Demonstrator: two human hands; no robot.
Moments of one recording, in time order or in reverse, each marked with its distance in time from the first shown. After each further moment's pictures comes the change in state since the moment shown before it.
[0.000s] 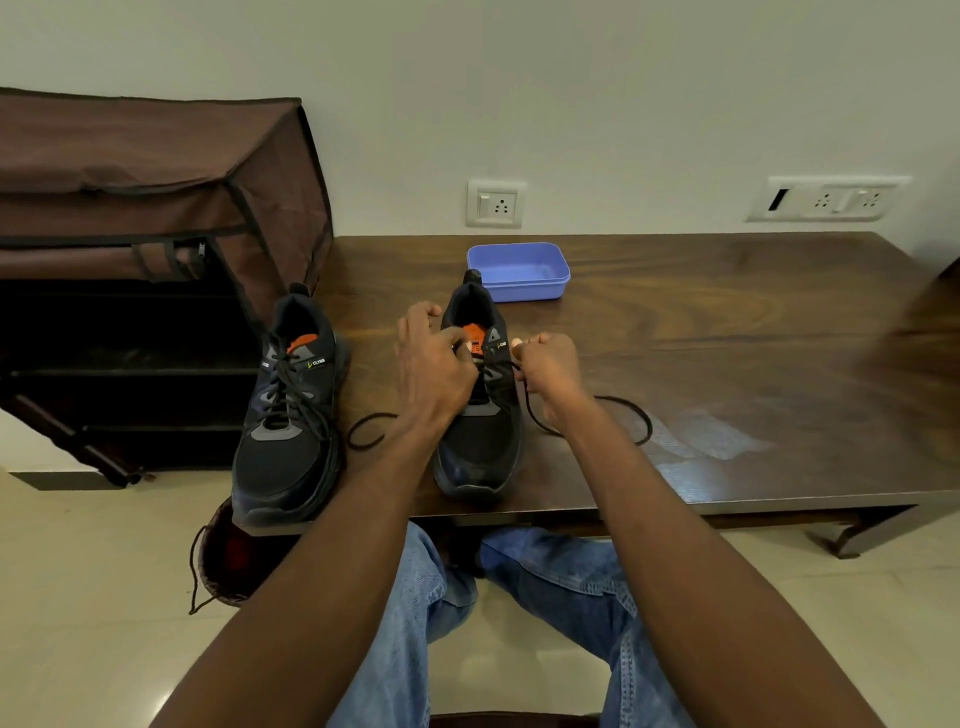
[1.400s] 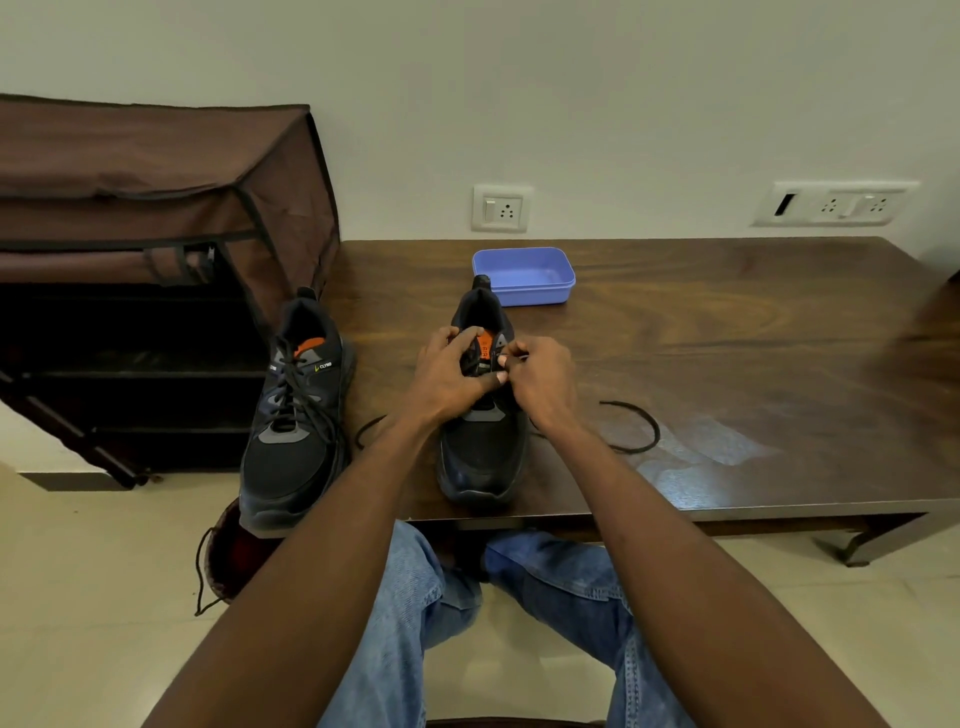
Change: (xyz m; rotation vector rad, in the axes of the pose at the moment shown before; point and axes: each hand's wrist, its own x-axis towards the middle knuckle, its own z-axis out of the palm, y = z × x) left_hand 0.011 -0.019 0.008 -0.244 -0.481 -0.134; right_hand 0.006 0.017 0.011 -0.470 0.059 -0.400
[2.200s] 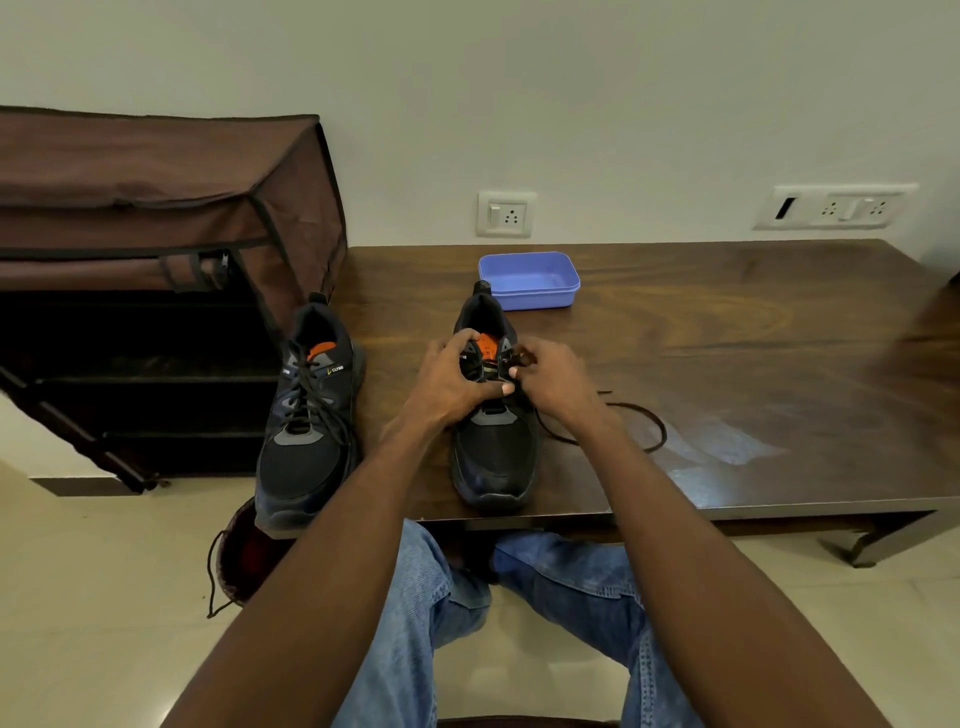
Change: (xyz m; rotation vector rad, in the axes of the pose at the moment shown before) left_hand -0.009 -0.002 -0.011 -0.072 -0.008 -0.025; right_hand 0.008 0.004 -0.015 -0.185 -0.186 -0.085
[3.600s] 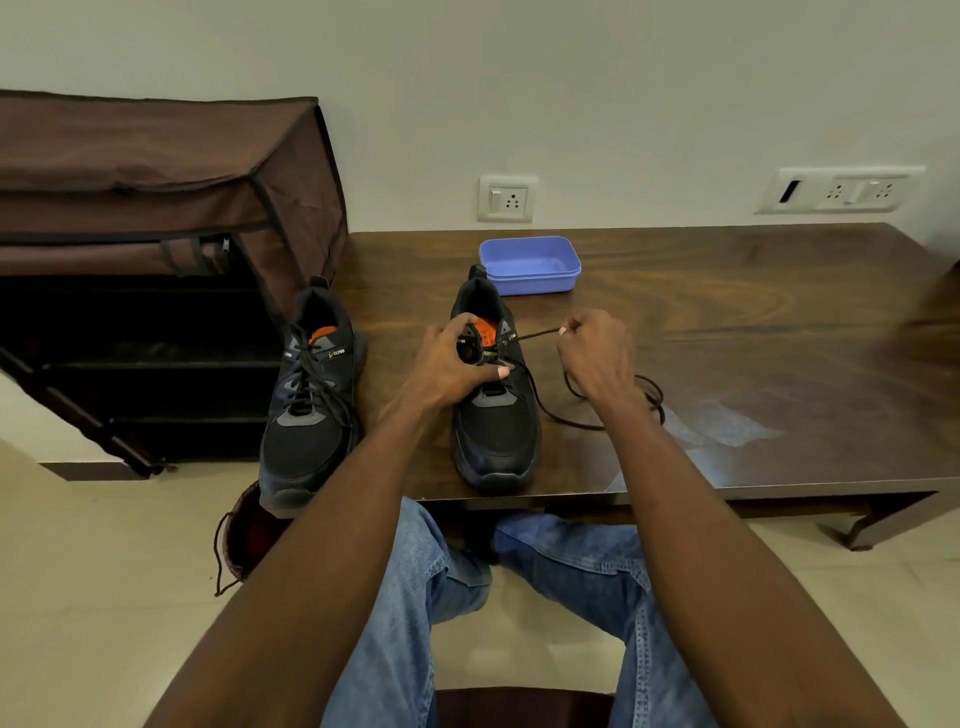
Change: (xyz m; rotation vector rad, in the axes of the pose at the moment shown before) left_hand -0.010 0.007 -0.006 -0.023 -0.022 -0.056; right_hand -0.011 0.010 -0.030 -0.119 0.282 0.116
